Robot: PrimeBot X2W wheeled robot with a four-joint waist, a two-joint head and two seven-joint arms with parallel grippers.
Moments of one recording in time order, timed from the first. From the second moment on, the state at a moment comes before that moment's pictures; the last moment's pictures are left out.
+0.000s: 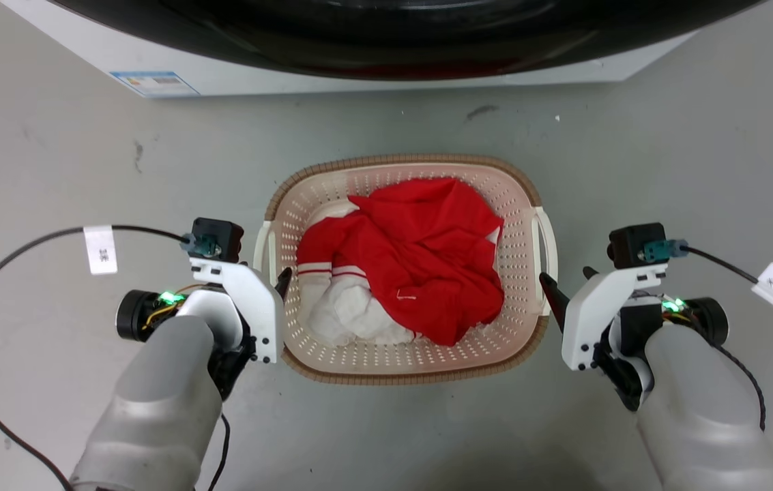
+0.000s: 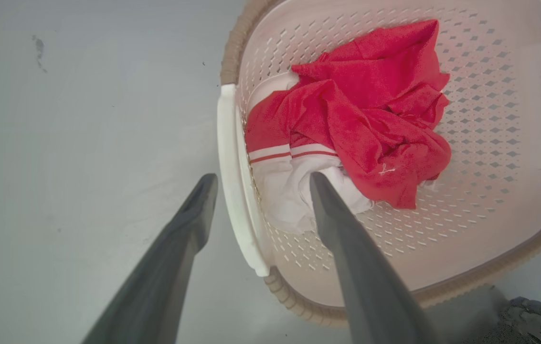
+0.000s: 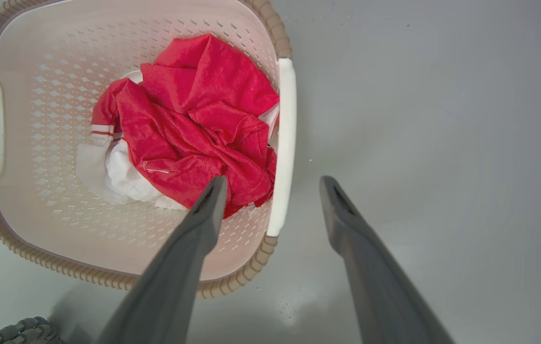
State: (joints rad) left arm -0.73 0.17 -0.38 1.01 -0.41 -0.13 0.08; right arm -0.59 -0.06 0.13 0.83 0.21 0.13 0.17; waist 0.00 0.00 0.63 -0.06
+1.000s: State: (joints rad) left arm -0.94 0.28 -0.57 1.14 -0.63 -0.13 0.16; right arm -0.91 -0.05 0.36 1.17 0.43 0.13 0.12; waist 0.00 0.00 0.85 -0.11
